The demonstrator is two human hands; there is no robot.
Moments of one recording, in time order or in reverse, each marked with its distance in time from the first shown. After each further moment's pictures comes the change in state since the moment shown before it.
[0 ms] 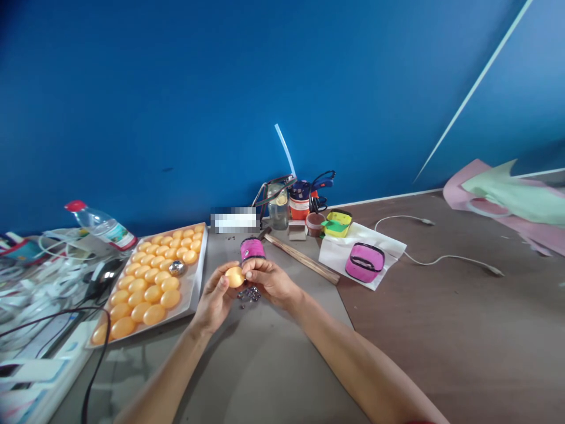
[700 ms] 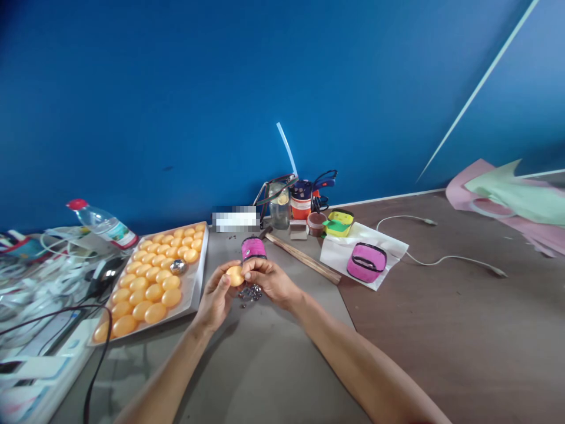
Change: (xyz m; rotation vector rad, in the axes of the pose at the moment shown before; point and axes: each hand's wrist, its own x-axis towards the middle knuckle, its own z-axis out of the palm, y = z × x) left_hand 0.000 0.001 0.001 0.108 0.036 0.023; right_hand 0.000 0.005 -0.005 -0.172 0.012 -0.038
